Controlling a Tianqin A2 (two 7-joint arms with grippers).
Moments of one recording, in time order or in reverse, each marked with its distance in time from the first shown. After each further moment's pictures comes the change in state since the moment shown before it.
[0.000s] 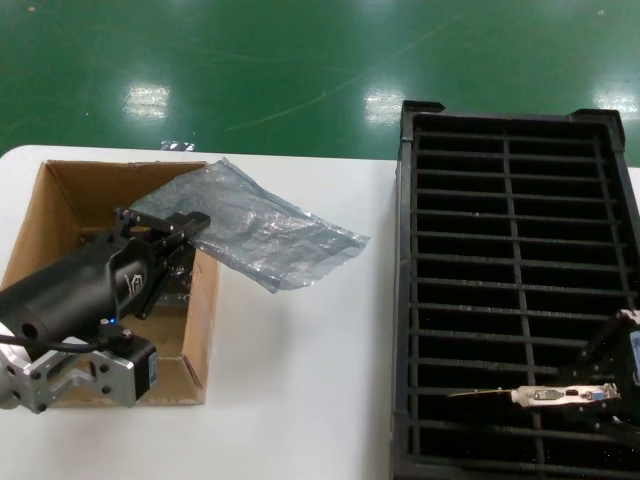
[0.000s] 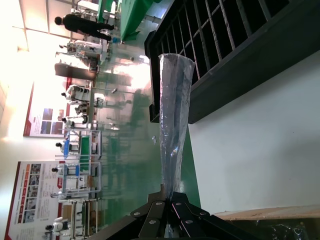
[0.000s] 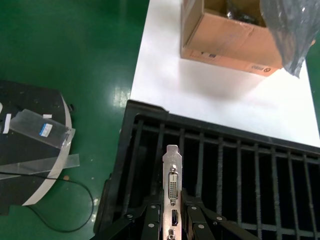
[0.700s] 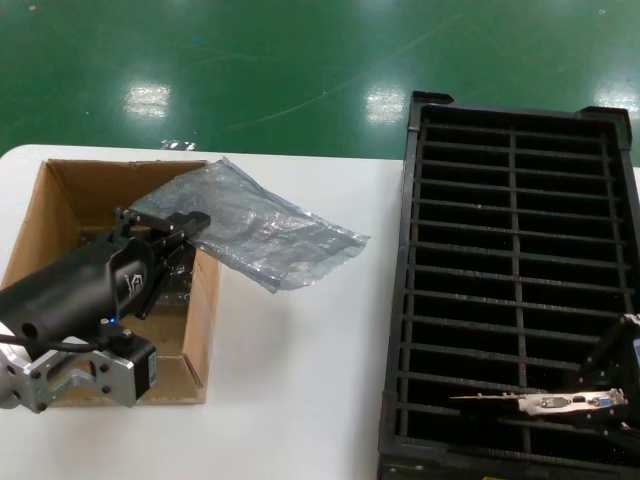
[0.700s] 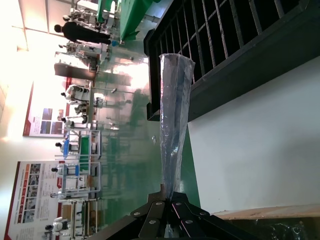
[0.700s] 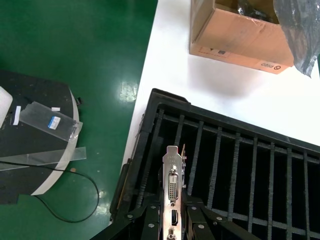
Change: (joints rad) left arm 0.000 0.000 0.000 0.000 0.000 0.000 0.000; right arm 0.062 0.029 -0.068 0.012 0.025 -0.011 0.015
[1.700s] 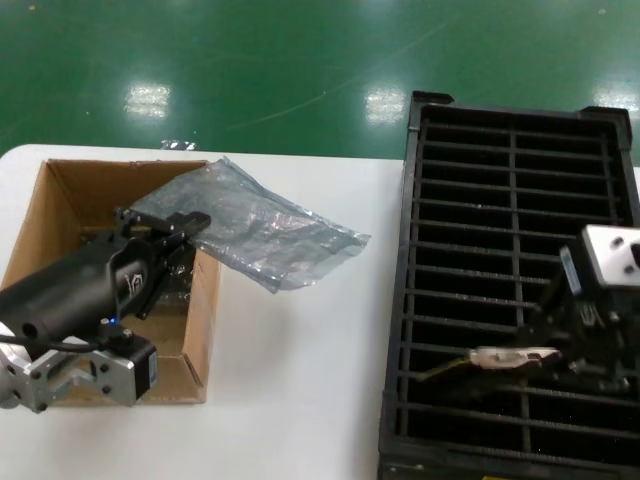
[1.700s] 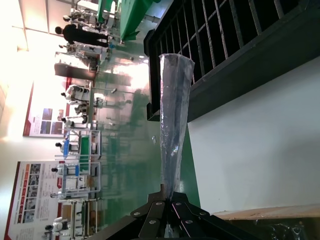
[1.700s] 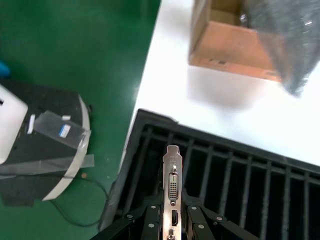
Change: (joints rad) left arm 0.000 0.000 0.000 0.000 0.000 0.000 0.000; right arm 0.399 -0.127 -0.378 -0.245 0.102 -0.001 0.061
